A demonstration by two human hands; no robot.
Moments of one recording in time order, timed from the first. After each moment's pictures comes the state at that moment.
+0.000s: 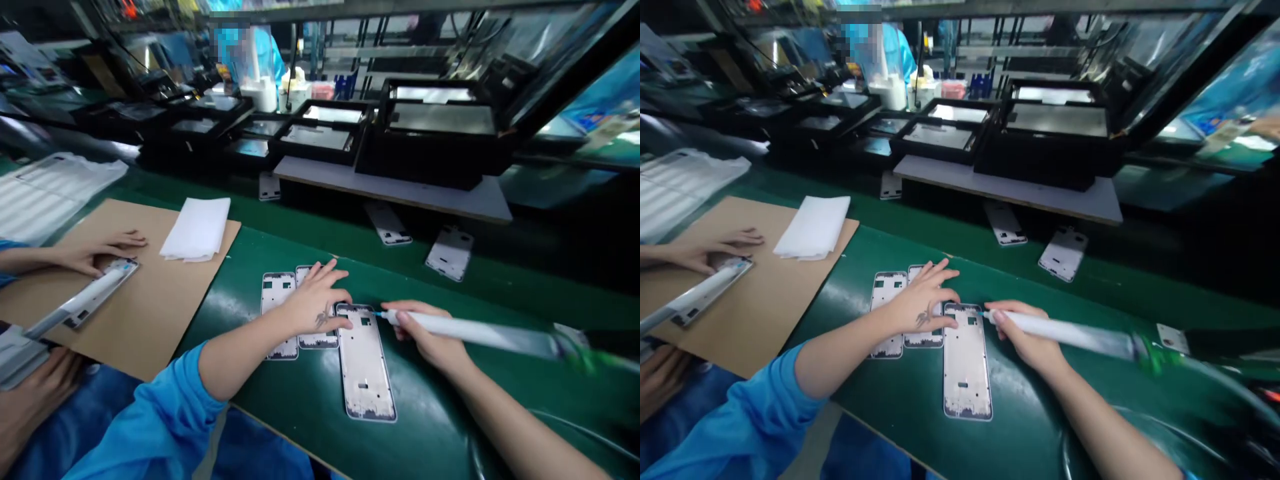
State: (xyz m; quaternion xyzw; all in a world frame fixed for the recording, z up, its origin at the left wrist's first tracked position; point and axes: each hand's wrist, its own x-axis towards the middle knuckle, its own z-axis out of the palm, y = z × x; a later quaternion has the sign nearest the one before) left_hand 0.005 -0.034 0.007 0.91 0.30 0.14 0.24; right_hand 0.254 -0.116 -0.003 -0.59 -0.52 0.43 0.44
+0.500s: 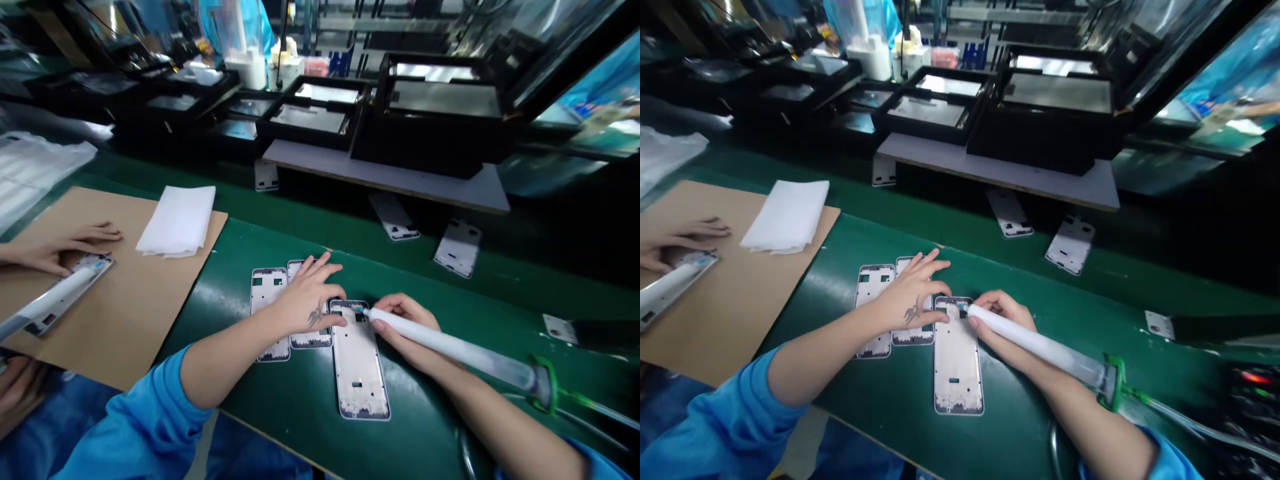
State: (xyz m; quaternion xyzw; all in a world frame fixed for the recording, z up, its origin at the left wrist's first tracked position) left_hand 0.007 -0.031 0.005 0.91 0.31 0.13 0.24; right_hand 0.251 -0.117 -0.018 -0.58 -0.60 0.38 0.40
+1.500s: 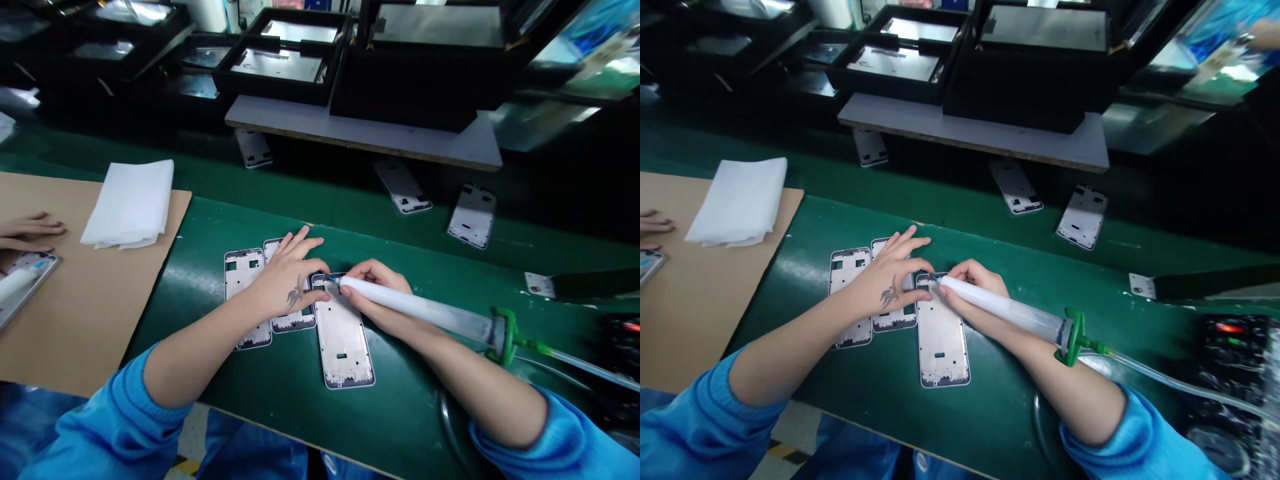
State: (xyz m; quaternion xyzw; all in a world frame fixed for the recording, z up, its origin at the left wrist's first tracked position) left_hand 0.012 -0.023 0.008 0.90 0.31 0.14 0.27; right_hand 0.236 -0.103 -0.005 -0.60 -0.59 0.39 0.37
